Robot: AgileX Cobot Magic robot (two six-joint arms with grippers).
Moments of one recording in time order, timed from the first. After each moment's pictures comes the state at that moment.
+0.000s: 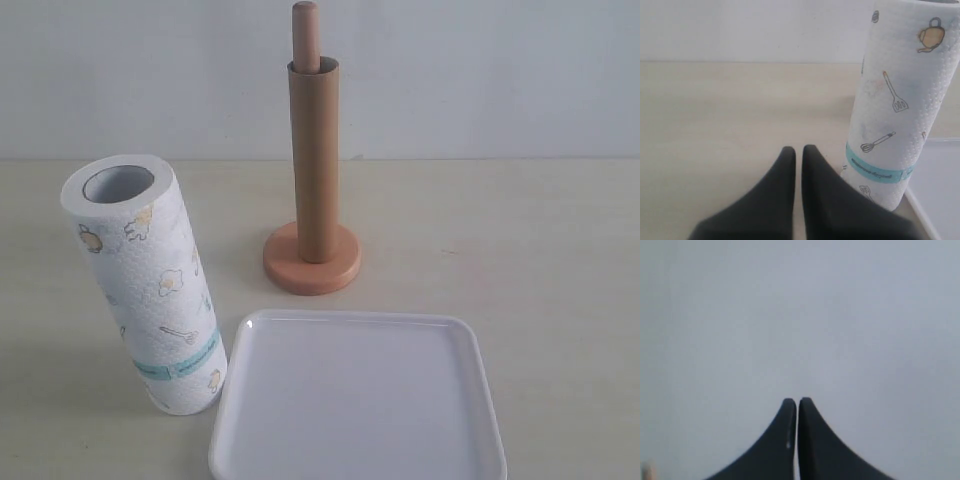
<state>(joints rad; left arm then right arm) -0.21 0.00 0.00 0.04 0.31 -0.14 0.07 0.00 0.00 0.11 -0.53 0.13</state>
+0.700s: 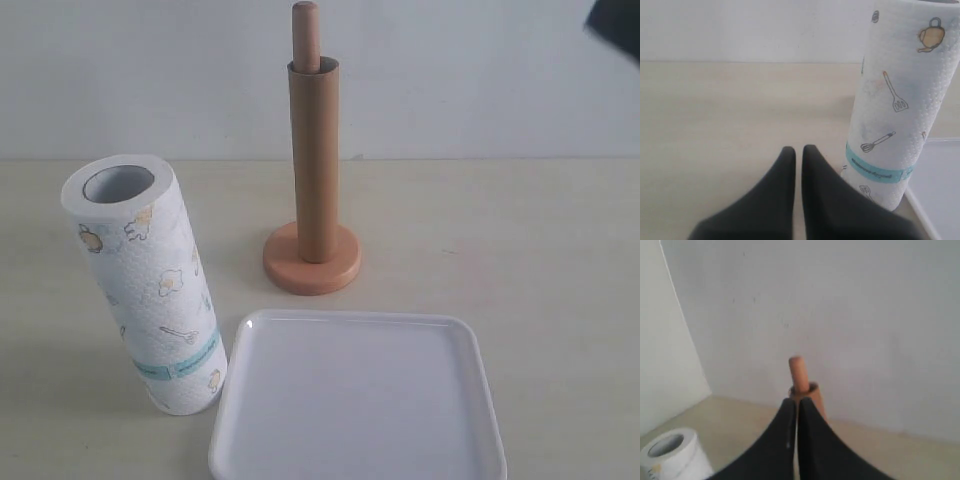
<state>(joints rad) -0.21 0.00 0.00 0.04 0.31 -0.14 0.07 0.85 -0.57 -1.19 -0.64 1.40</state>
